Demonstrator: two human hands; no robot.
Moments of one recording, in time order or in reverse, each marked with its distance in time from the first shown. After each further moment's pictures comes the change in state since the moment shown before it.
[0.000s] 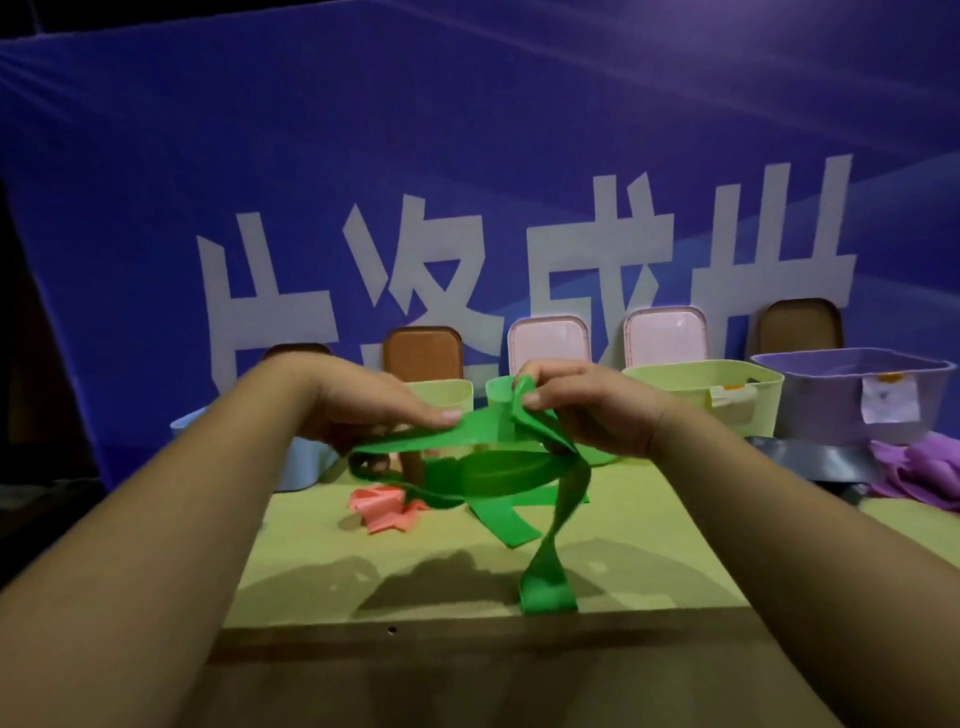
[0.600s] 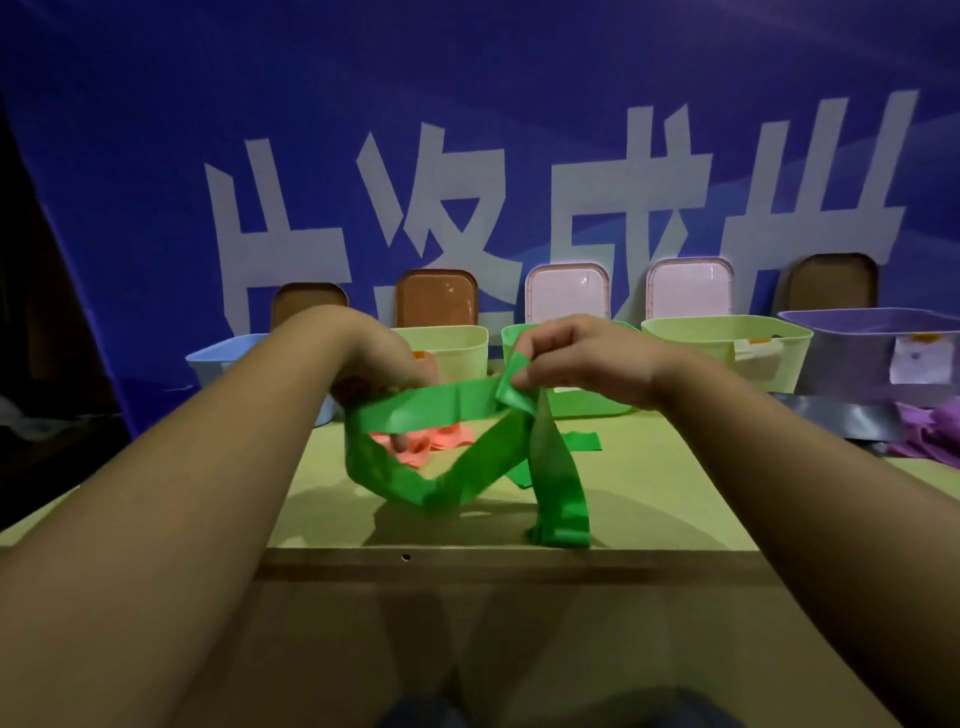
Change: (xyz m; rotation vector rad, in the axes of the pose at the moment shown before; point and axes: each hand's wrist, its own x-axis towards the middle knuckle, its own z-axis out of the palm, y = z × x) left_hand 0.024 -0.018 0.009 -0.018 0.113 -0.288; right_hand 0.008 0.001 0.023 -0.444 0.019 0.048
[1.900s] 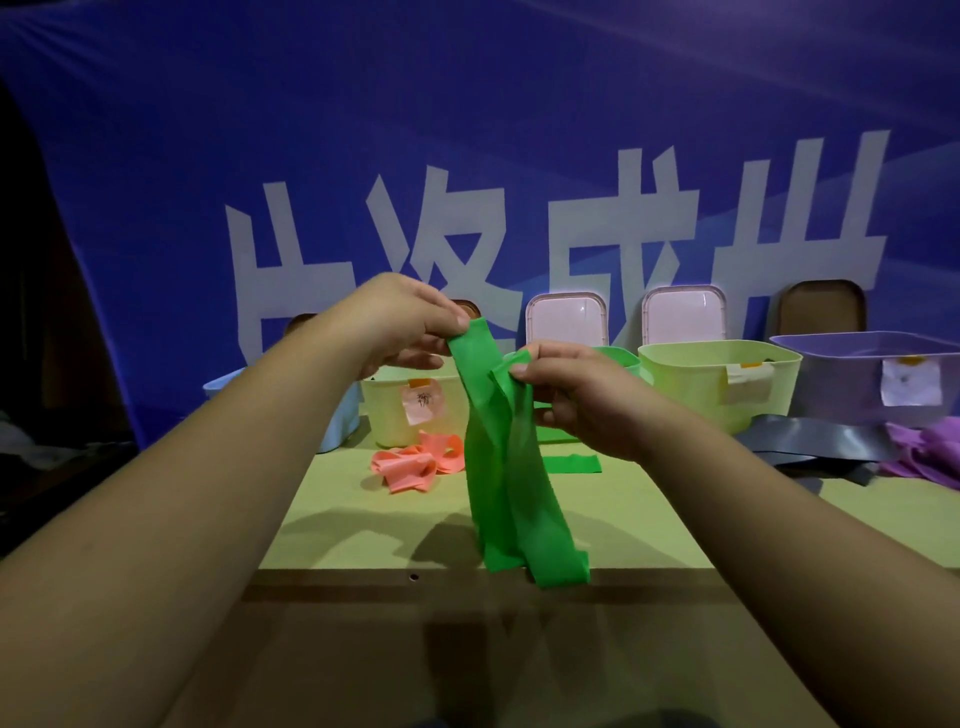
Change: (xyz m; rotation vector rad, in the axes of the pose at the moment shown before) left_hand -0.040 0.023 0.003 -0.534 0.553 0.555; right_hand -0.008 -0.005 0.033 0.503 0.240 -0.016
